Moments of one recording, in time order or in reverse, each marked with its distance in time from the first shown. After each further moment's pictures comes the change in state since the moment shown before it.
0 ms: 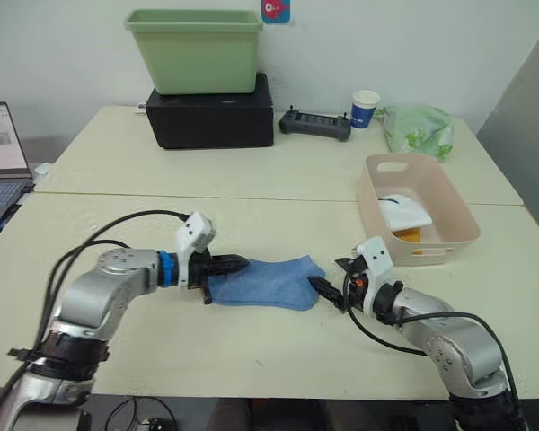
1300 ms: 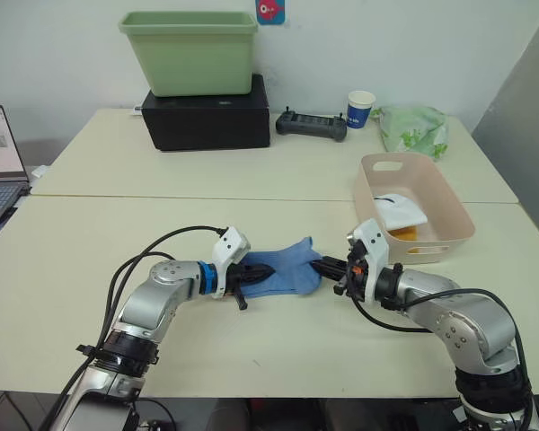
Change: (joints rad) left arm -0.007 -0.180 -0.053 0.072 0.140 -0.115 0.061; right arm -0.201 -0.008 -0.038 -0.044 0.190 0.192 0.140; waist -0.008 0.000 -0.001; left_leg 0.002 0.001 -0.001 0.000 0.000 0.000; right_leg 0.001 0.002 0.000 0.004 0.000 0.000
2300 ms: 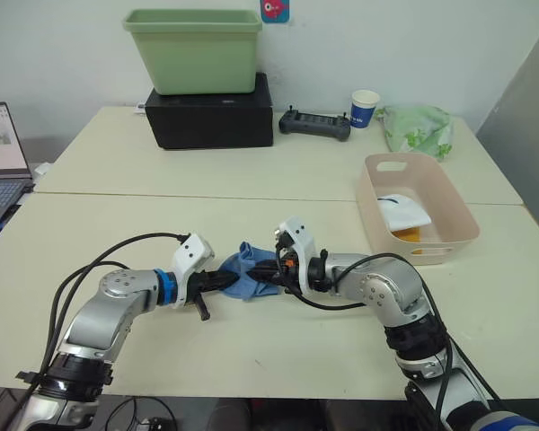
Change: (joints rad) left arm 0.163 0.149 0.160 -0.121 -0.041 0.045 0.001; right arm -0.264 0.206 0.186 0.338 -0.042 0.013 0.006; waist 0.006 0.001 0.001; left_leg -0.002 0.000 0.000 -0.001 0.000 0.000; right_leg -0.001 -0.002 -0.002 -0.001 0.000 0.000
